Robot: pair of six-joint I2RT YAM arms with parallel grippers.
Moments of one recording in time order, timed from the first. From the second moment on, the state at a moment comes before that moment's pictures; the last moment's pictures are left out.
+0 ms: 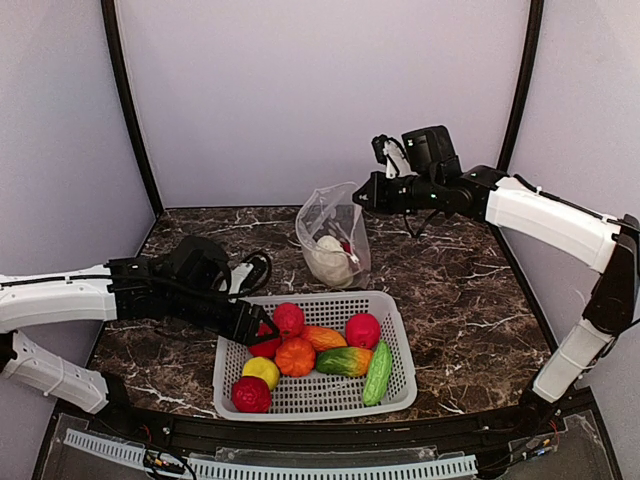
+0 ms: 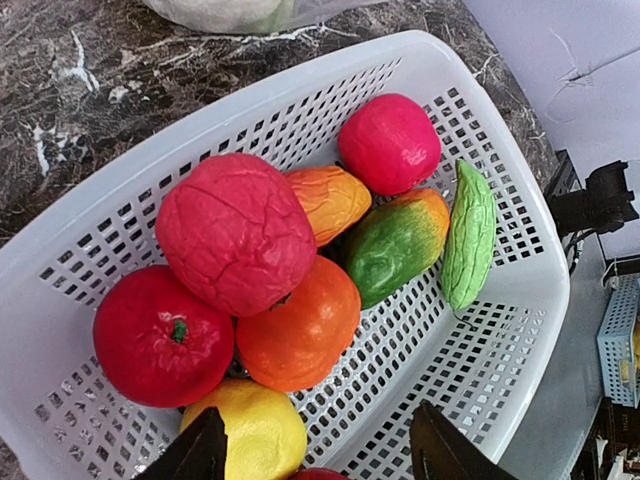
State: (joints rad) left arm -0.93 1.17 0.85 -0.50 0.18 -0.54; right arm 0.72 1.61 1.51 -0.37 -0.10 0.48
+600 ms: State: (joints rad) left arm -0.96 1.39 0.79 -0.31 0.21 -0.56; right arm 0.72 1.61 1.51 -0.37 -0.11 0.48
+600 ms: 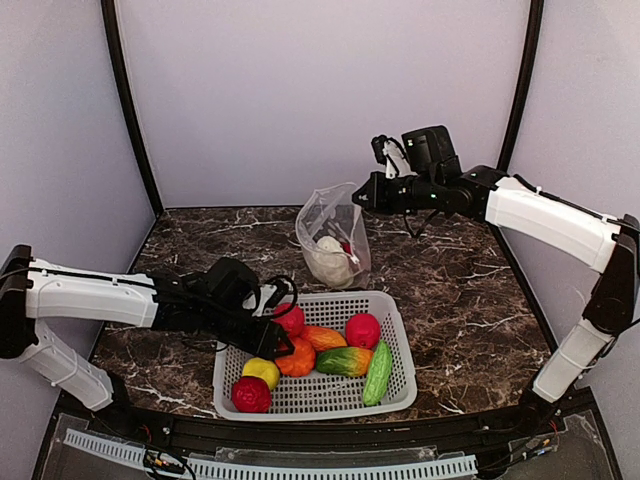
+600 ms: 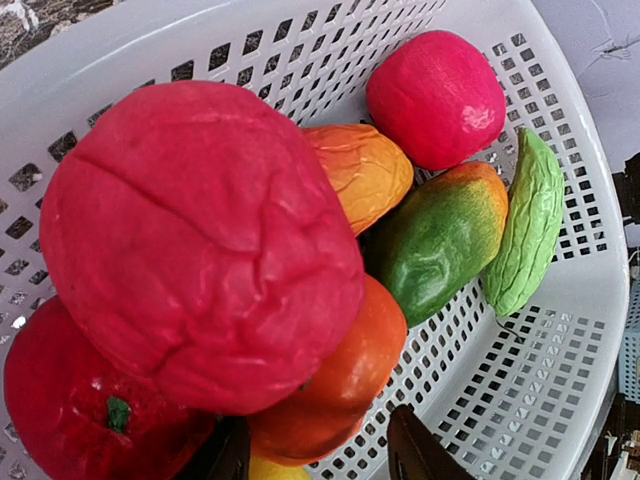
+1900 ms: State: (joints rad) left arm -0.99 1.54 0.81 -0.19 0.26 -0.60; right arm 0.72 1.64 1.51 -0.37 -0.13 0.48
